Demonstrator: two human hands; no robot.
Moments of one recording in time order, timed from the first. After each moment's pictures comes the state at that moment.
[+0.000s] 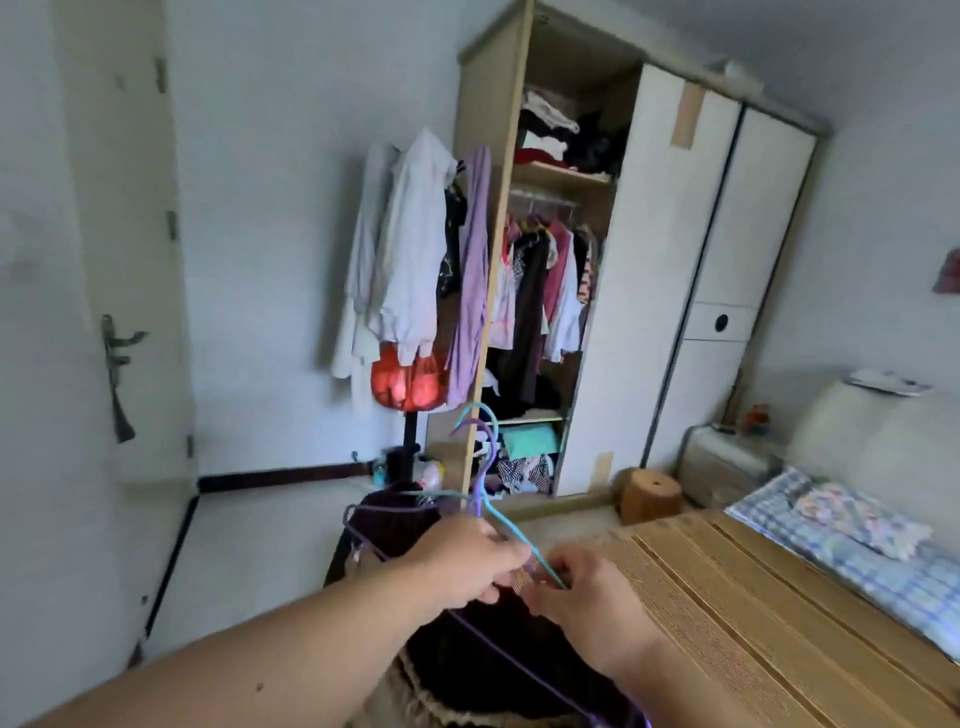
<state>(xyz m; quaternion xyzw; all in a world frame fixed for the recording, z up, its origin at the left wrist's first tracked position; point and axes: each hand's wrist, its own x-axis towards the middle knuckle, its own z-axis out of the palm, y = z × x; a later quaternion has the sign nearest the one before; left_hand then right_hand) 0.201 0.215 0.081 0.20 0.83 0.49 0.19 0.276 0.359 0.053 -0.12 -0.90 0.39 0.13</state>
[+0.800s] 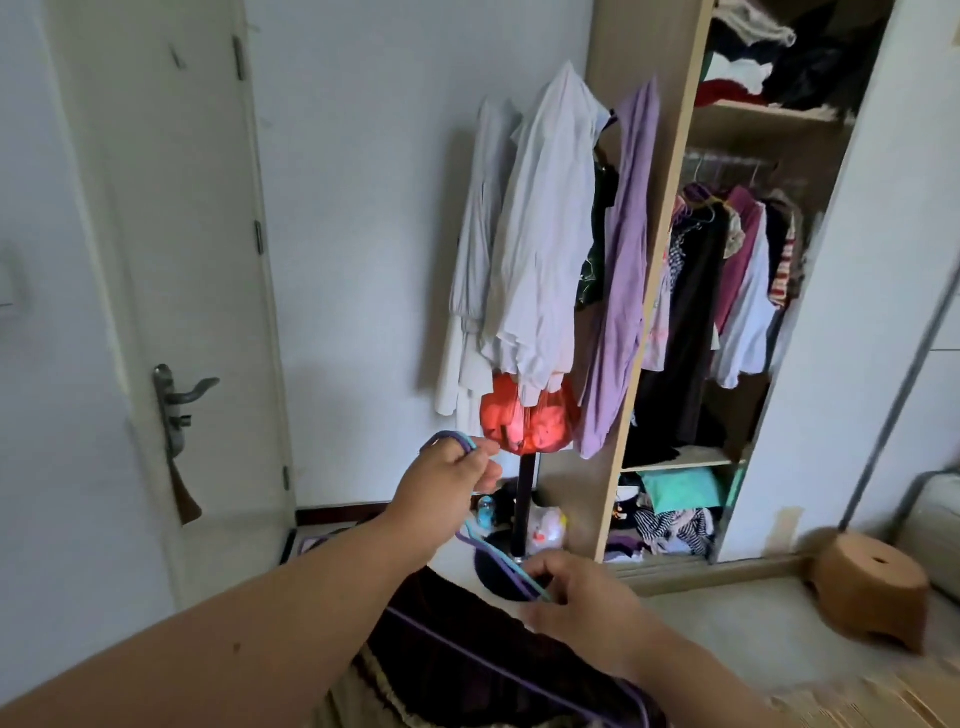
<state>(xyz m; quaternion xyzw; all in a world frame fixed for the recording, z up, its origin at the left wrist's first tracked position) -0.286 0.135 0.111 0.13 0.74 0.66 -0.01 -0.222 0.306 0.041 0.05 -0.92 0.39 -0.02</state>
